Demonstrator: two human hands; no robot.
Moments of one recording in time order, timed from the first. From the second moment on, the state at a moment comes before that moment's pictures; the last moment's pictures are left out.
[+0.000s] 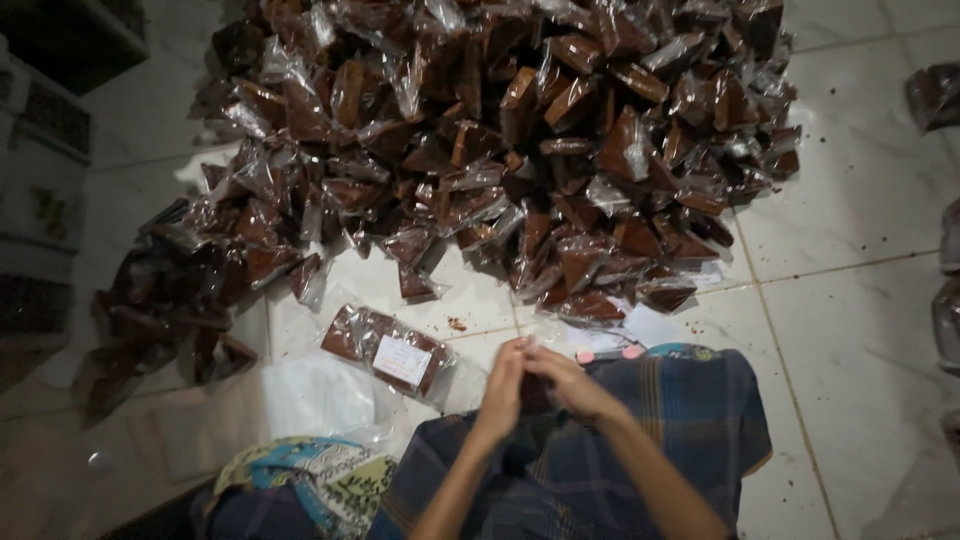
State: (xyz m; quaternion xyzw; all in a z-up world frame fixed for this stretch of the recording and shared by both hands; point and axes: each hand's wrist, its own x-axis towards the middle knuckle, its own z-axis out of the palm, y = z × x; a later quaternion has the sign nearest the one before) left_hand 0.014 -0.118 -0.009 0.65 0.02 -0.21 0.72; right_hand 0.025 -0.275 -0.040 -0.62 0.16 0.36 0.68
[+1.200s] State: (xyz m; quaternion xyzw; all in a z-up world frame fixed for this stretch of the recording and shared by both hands) left_hand -0.070 -0.039 0.012 0.69 0.20 -0.07 0.69; right_hand -0.007 -0.226 0.002 -0.79 -0.10 0.29 0.53
